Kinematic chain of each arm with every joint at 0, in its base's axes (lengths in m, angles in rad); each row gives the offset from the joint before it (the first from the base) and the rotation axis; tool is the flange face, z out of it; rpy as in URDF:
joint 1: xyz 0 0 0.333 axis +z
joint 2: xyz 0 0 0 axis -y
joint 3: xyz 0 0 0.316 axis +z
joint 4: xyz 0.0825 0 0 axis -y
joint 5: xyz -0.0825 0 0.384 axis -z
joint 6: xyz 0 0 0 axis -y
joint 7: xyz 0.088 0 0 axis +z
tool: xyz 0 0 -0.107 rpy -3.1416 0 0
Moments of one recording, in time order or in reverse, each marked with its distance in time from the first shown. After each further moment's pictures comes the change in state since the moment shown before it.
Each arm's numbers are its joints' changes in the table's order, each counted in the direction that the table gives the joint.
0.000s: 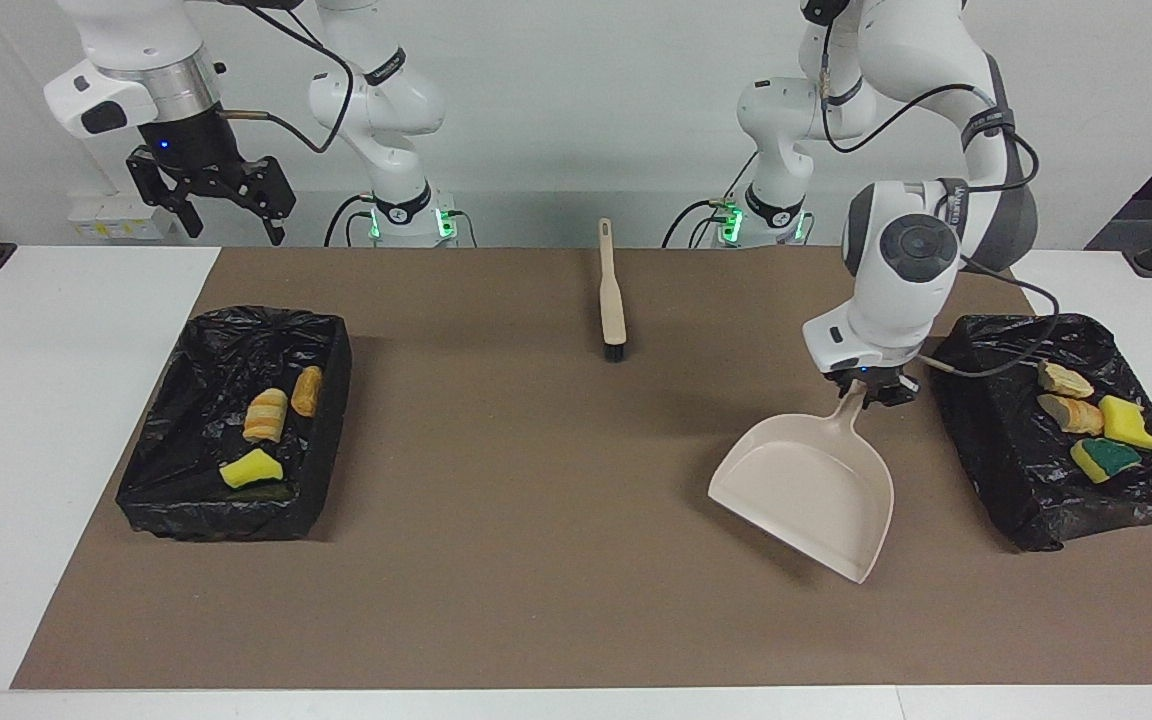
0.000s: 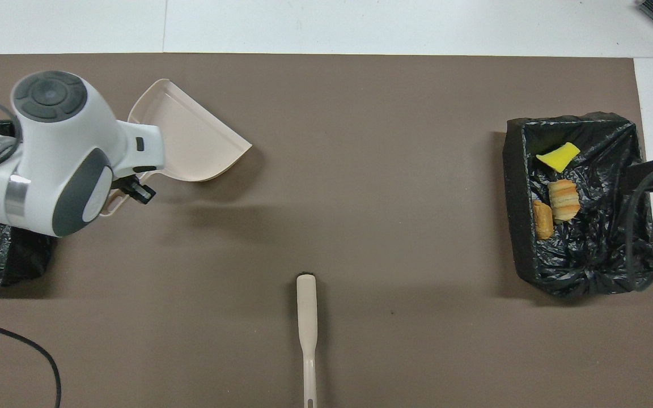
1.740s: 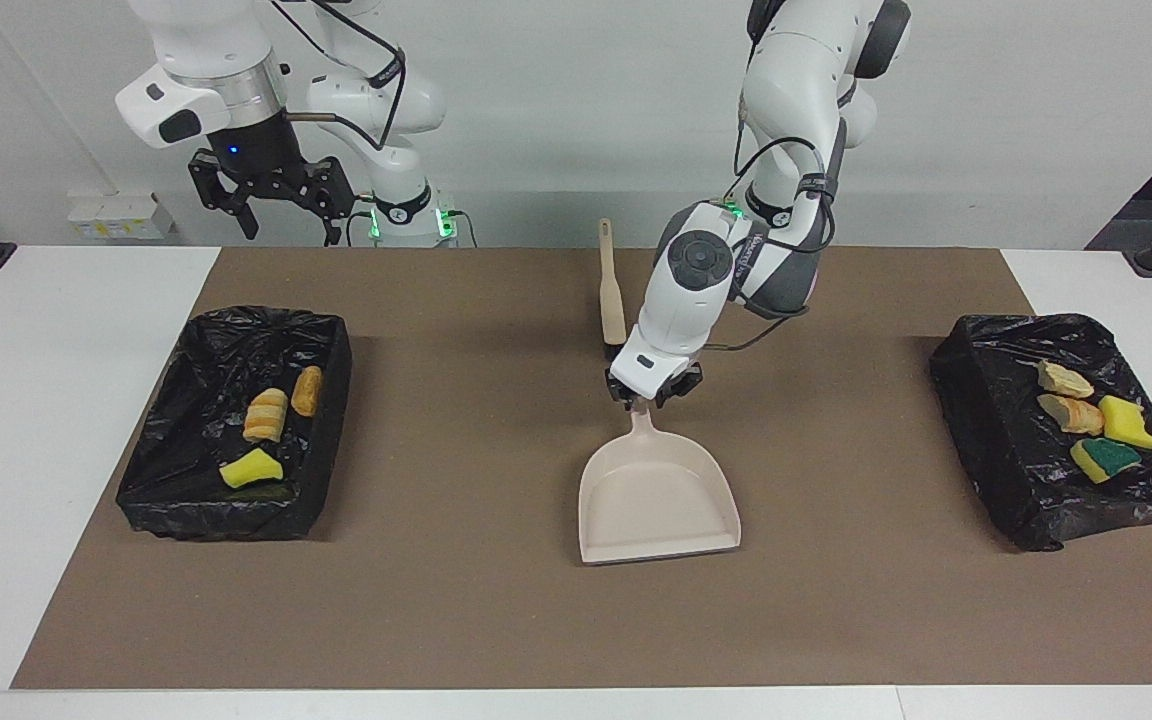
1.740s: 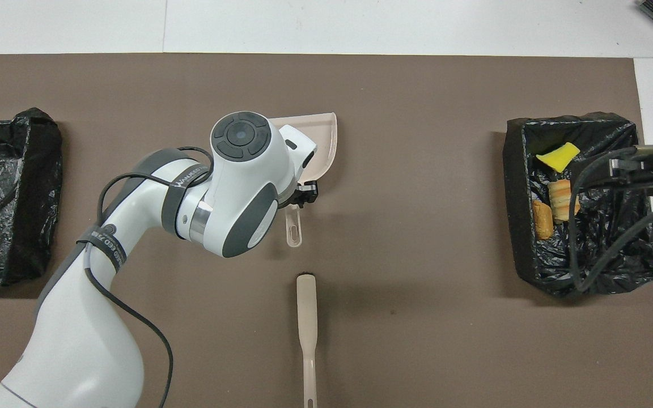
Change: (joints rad) left arm -0.318 -0.152 0.031 0.125 0.264 0.144 0.868; right arm 0.108 -0.069 0.016 0.108 0.000 -0.079 -0.093
